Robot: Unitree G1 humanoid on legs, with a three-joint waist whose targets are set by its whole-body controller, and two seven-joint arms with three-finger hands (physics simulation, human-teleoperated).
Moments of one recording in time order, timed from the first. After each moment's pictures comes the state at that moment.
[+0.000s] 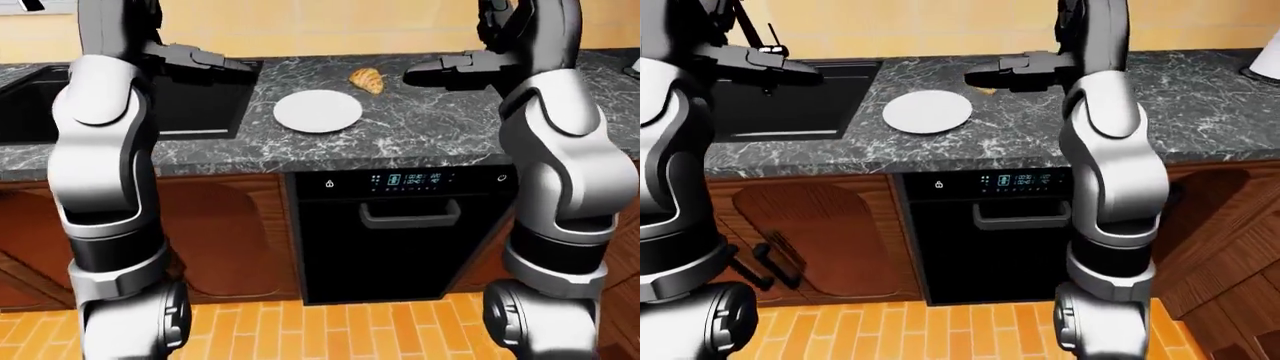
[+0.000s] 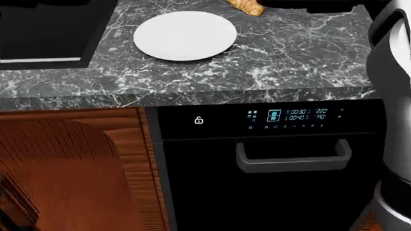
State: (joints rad) left arm -0.98 0.41 0.18 -0.12 0.03 0.66 -0.07; right arm -0.92 -0.33 -0.17 -0.24 0.18 0.73 -0.11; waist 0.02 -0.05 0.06
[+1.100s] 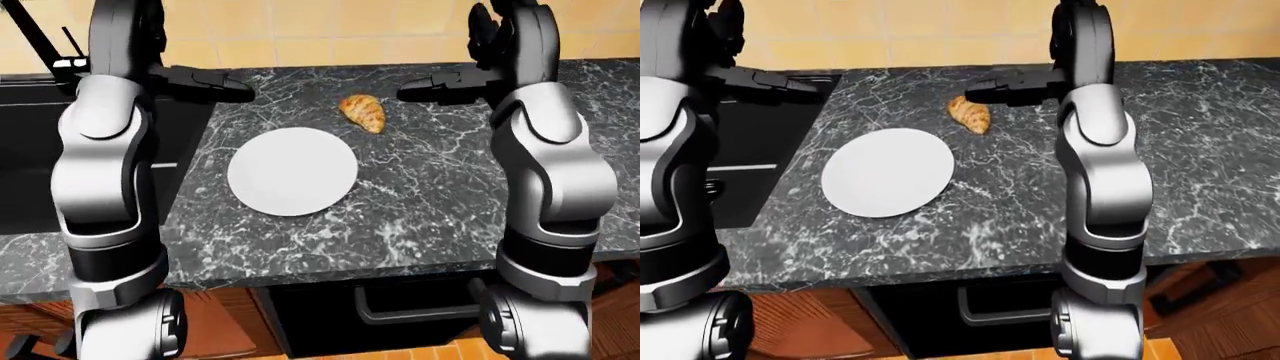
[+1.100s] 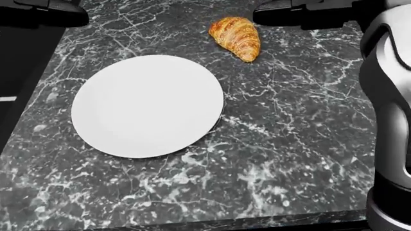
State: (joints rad) left arm -0.92 0.42 0.18 -0.14 0.02 0.71 -0.08; right arm -0.89 -0.31 -0.16 -0.22 0.10 0.74 -0.06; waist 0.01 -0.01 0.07
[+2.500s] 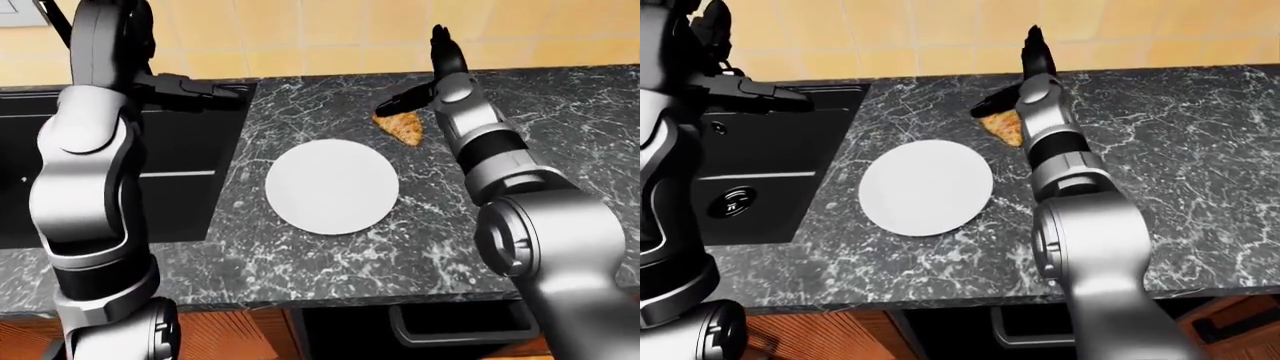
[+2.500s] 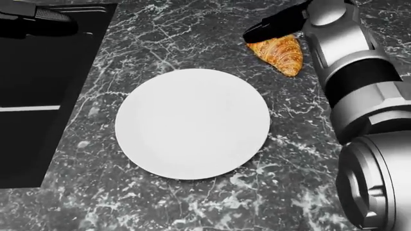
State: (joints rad) left arm -0.87 0.44 0.20 -0.24 0.00 0.76 -0.09; right arm -1.47 -0.30 -0.11 1.37 -0.35 0.17 -0.14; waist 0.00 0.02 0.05
